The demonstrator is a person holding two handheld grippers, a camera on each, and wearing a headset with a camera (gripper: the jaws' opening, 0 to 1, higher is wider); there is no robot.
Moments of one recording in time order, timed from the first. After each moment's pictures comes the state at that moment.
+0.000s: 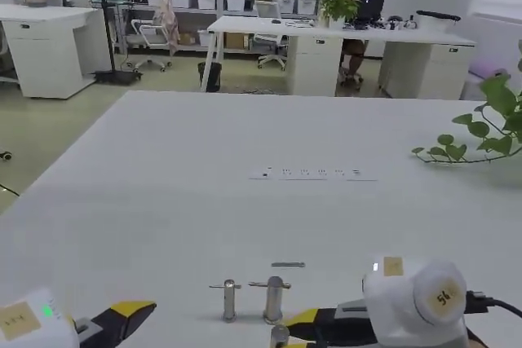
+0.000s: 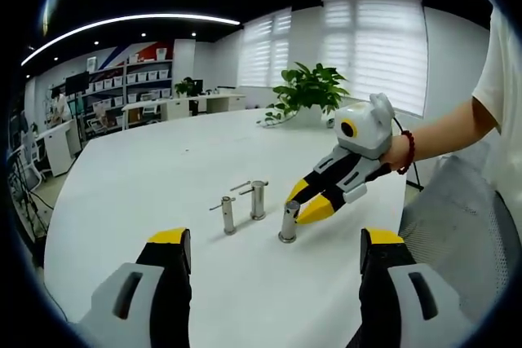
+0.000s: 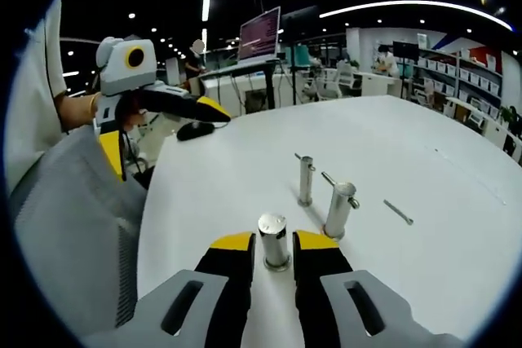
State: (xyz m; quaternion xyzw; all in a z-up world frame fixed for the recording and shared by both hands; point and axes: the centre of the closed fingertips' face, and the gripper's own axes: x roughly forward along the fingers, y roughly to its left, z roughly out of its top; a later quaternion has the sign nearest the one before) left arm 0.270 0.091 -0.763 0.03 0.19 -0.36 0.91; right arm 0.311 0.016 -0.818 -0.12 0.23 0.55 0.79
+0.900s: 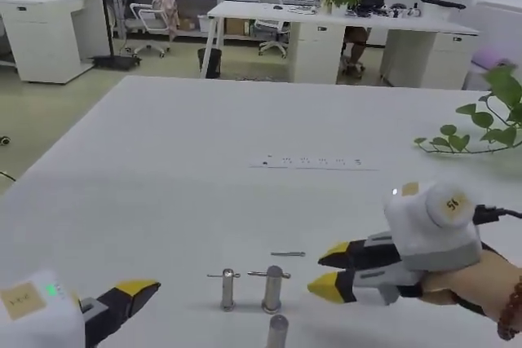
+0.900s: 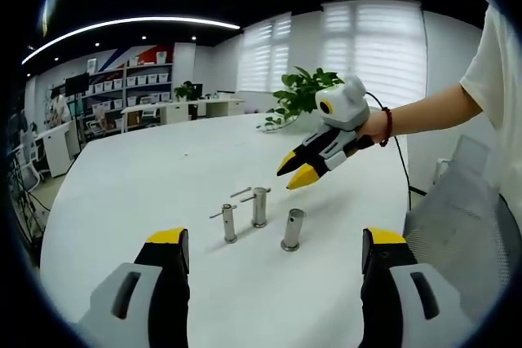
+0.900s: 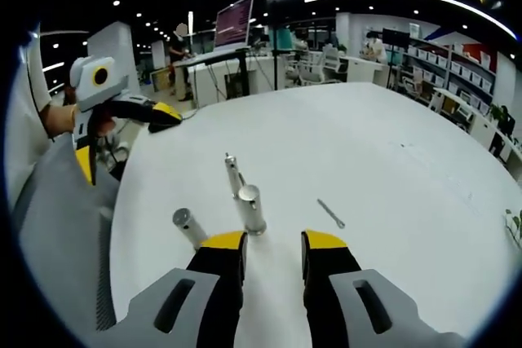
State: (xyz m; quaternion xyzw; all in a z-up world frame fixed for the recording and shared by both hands) left arm 0.283 0.089 -0.763 0.02 0.18 -0.37 0.91; right arm 0.389 -0.027 -0.804 -0.17 0.27 0.51 0.80
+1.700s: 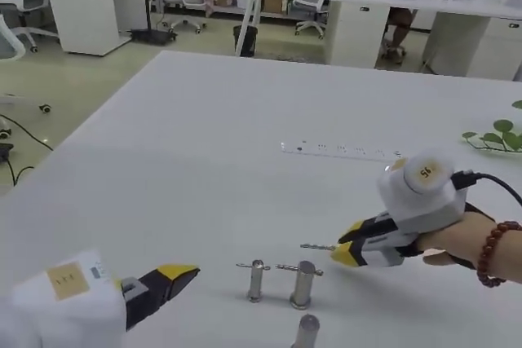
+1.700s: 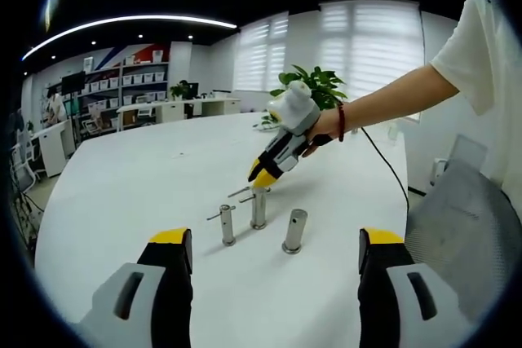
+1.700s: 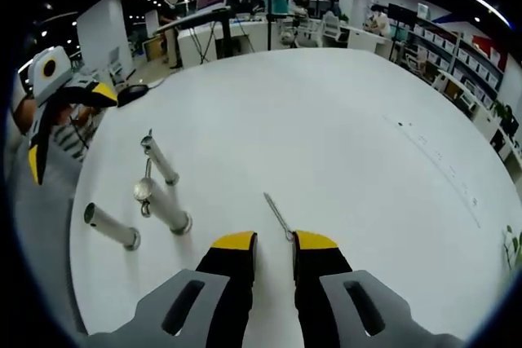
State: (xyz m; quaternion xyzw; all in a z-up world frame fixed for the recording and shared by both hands) left arm 0.293 0.081 -0.771 0.02 0.18 -0.38 0.91; right arm 0.458 -0.024 -0.853 -0.22 0.34 0.49 0.77
